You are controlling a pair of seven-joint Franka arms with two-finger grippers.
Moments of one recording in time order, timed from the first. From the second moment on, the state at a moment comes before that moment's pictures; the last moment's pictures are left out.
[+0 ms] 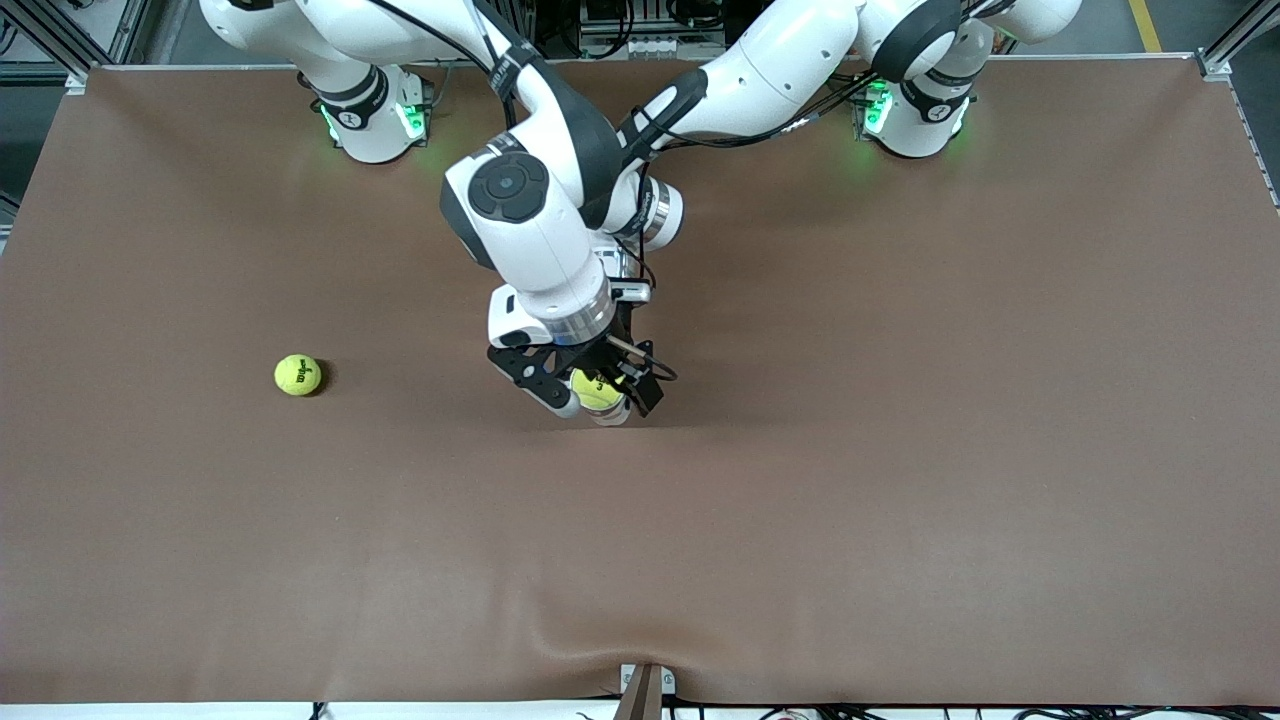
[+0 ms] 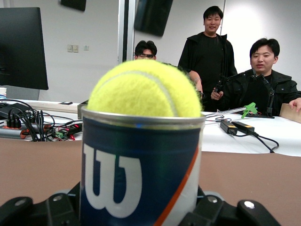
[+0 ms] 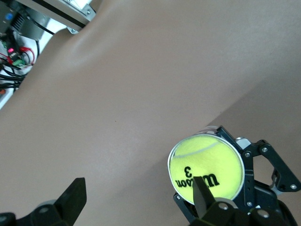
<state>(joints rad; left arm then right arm) -0.87 0.93 -0.19 -1.50 2.09 1.94 -2.52 0.76 0.61 -0.13 -1.30 0.13 2.20 1.29</state>
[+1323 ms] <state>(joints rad) -0.87 0.93 -0.18 -1.49 2.11 1.94 -2.52 0.65 0.49 -0.16 -1.21 0.12 1.91 1.24</state>
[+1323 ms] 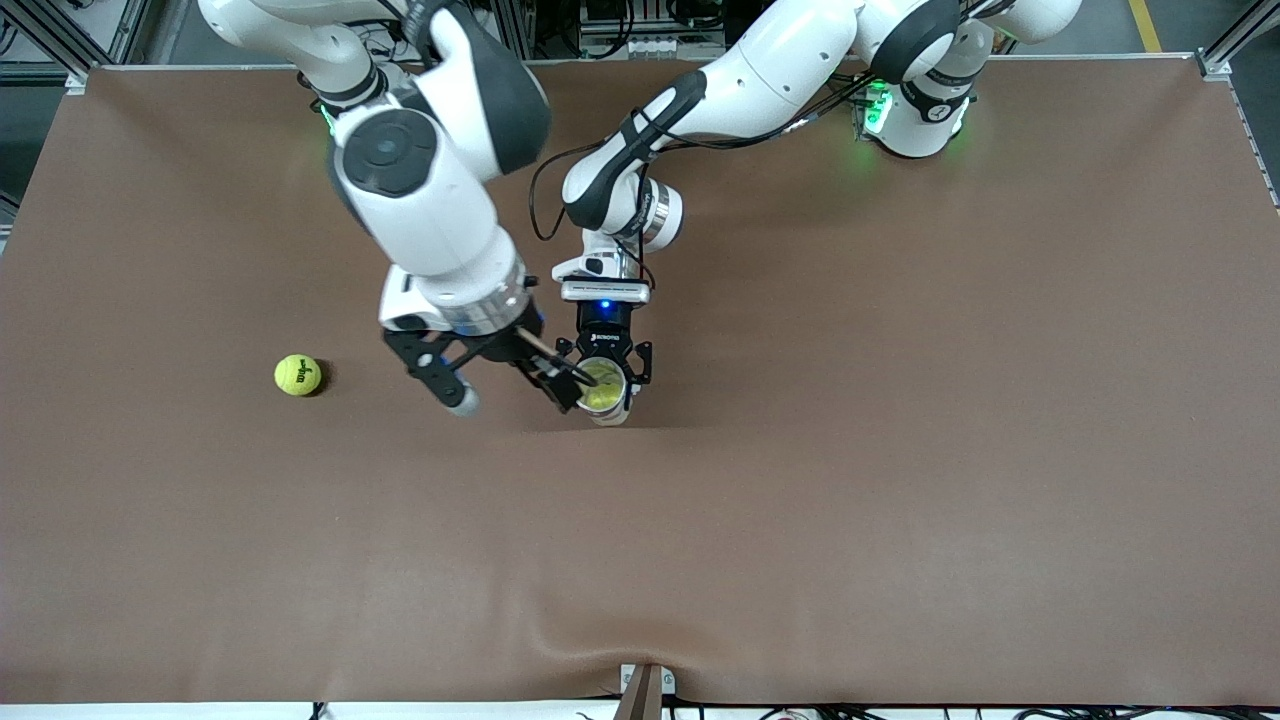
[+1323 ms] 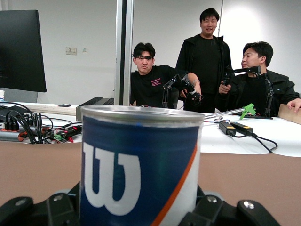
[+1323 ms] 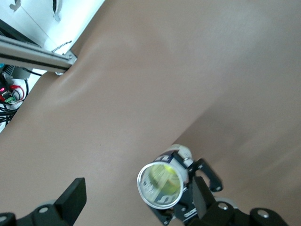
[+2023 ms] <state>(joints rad) -0.87 0.93 -0.18 -1.49 2.11 1.94 -2.52 0.49 0.42 -0.19 -1.21 0.12 1.70 0.81</state>
